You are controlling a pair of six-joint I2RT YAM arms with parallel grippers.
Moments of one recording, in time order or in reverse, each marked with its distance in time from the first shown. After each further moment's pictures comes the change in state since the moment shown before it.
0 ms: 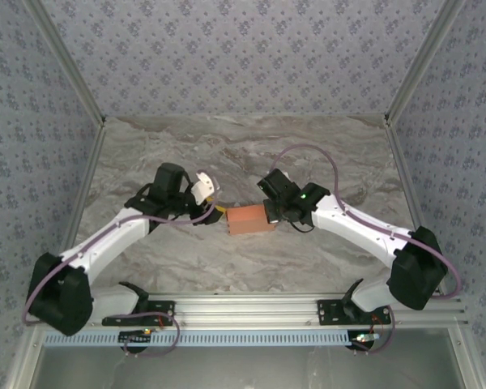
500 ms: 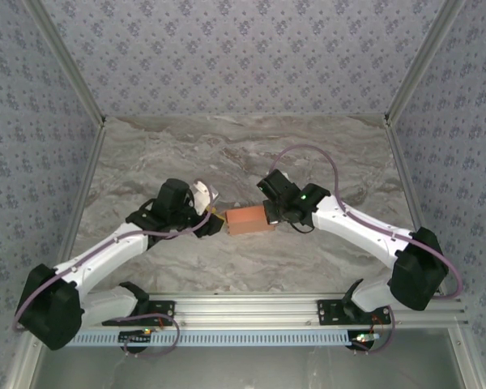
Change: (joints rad) left arm -0.106 -0.048 -0.087 0.007 -0.153 -0.259; right arm 0.008 -0.007 0.000 -0.006 0.000 0.000
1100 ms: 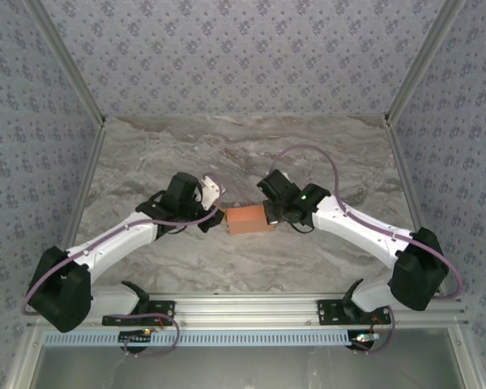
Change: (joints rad) left arm -0.013 0.106 0.080 -0.032 -0.031 0.005; right arm 0.002 -0.002 0.000 0.001 0.000 0.003
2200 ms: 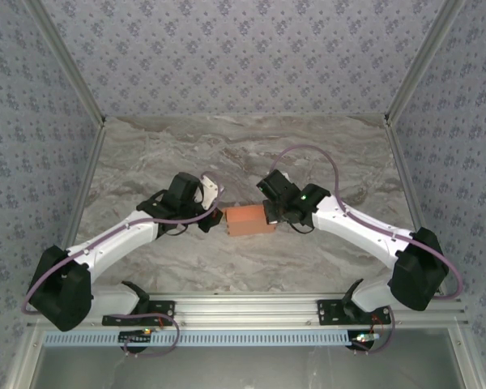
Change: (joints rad) left arm -0.011 0.006 0.021 -0.060 -0.028 -0.136; right arm 0.000 0.000 0.000 0.001 0.000 0.023
